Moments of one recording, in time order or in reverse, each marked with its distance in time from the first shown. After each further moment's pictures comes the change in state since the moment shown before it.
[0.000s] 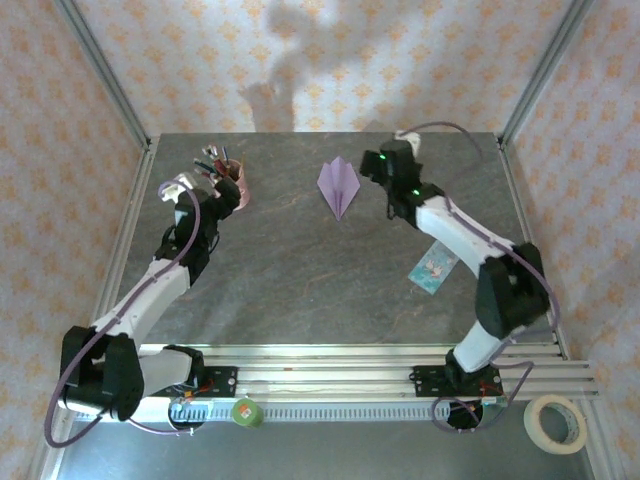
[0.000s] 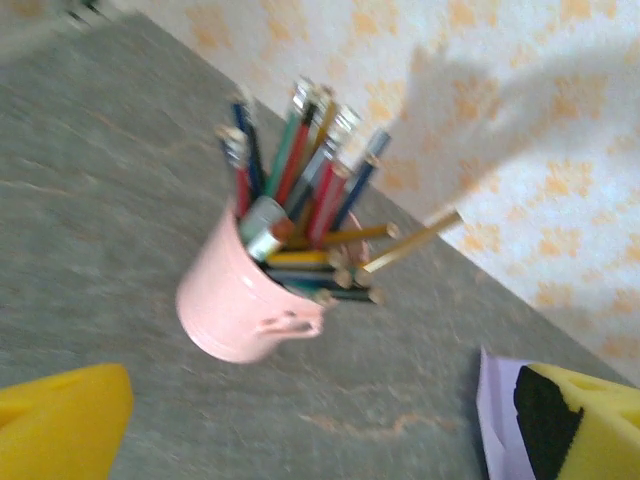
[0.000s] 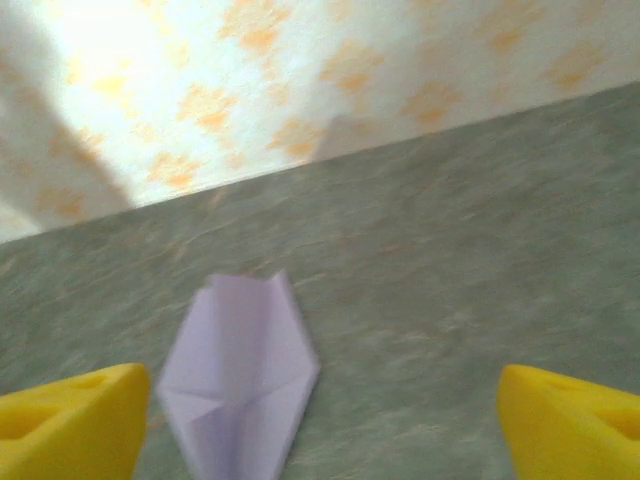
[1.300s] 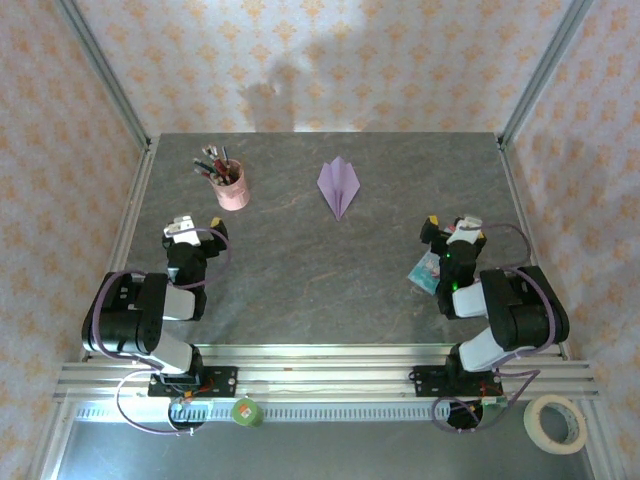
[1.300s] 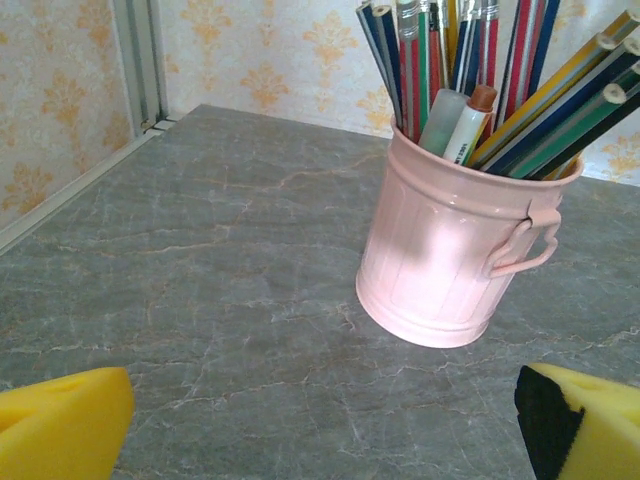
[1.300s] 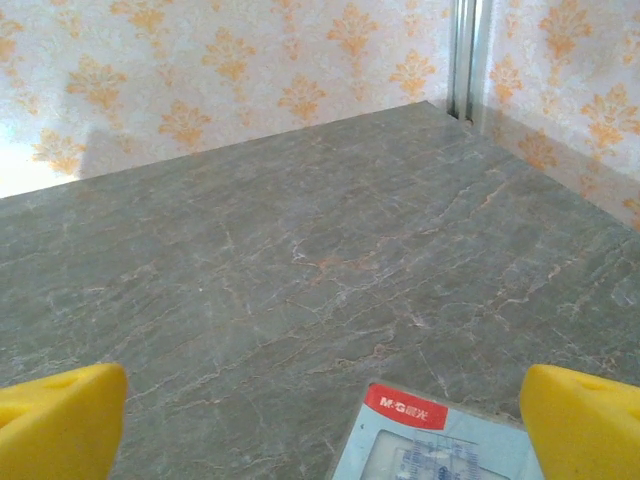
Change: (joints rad) left arm 0.190 0.347 -0.492 1.034 0.144 0.544; right arm -0.333 -0.075 -1.000 1.238 -0.109 -0.272
